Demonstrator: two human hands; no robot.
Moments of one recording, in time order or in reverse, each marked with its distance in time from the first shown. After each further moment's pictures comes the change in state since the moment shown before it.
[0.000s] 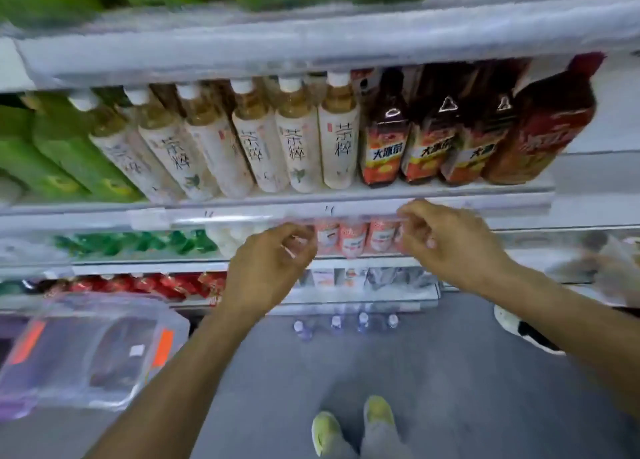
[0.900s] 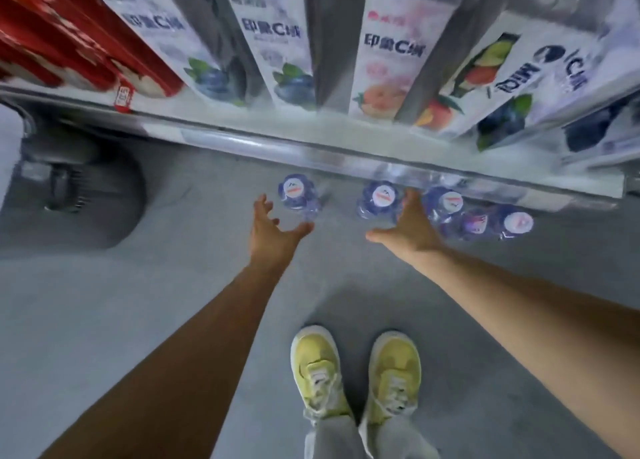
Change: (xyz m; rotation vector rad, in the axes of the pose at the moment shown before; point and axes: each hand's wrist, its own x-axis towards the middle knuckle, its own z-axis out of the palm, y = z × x) left_hand 0.005 -0.483 0.471 -0.428 0.056 -0.868; right_hand 0.041 0.249 0.674 0.439 -0.389 0.529
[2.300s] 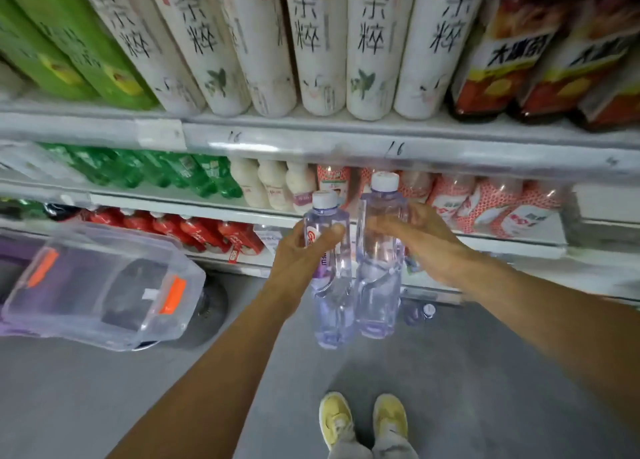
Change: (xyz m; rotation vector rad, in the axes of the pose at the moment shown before) left_hand -0.316 0.337 -0.214 -0.300 -0.333 0.441; right_hand -0.321 -0.351 -0.294 0.475 -0.132 -0.362
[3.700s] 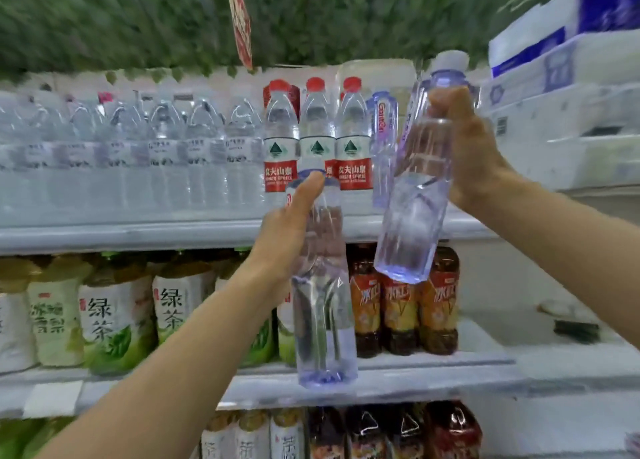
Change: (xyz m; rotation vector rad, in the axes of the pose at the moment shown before) left_hand -0.163 0.540 0.145 -0.010 -0.089 0.785; right_hand -0.259 -0.541 -0.207 0.116 0.420 -1.179
